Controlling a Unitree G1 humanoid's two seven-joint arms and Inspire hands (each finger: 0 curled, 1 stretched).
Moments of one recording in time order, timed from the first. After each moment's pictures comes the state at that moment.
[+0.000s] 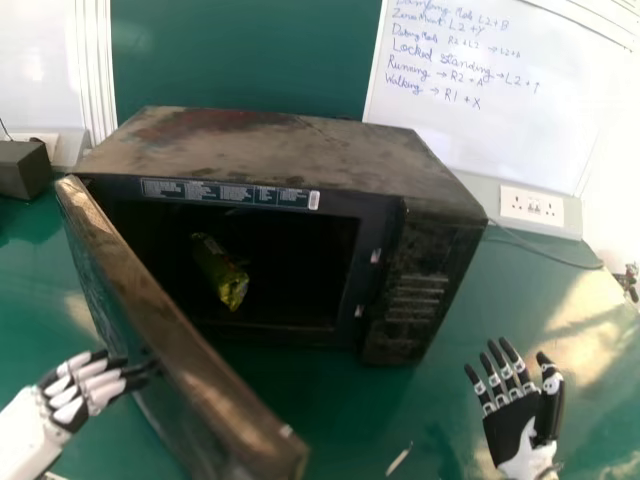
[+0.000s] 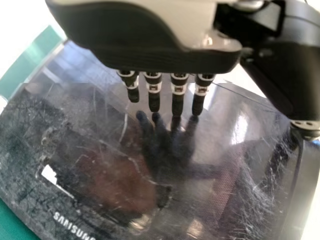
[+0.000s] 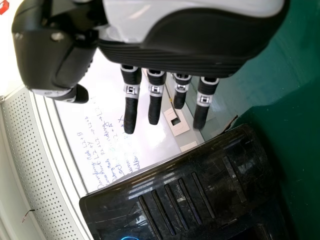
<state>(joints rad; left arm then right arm) 0.71 0.40 0.56 -0.51 0.14 -0.99 -0.30 0.16 -0.31 -0.48 -0.25 0.86 0.33 0.30</state>
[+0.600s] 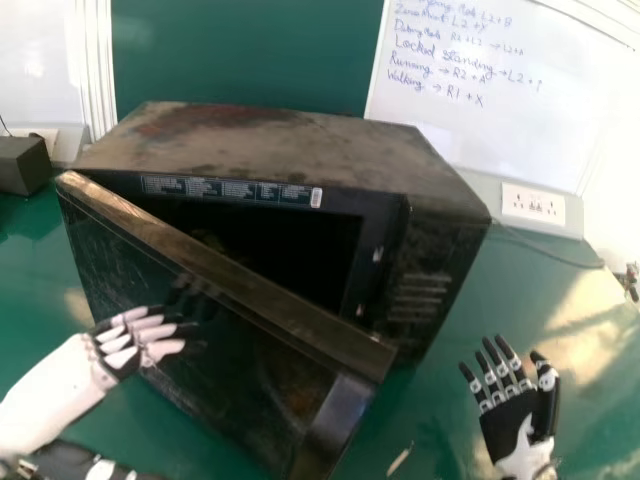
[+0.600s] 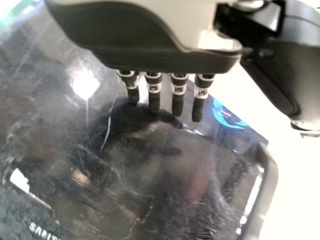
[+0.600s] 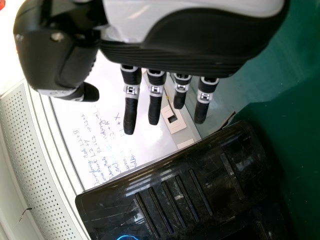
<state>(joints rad) 0.39 0.58 0.40 -0.51 0.07 -0.75 -0.39 0.14 -0.31 -0.49 -0.25 0.86 0.37 0.30</state>
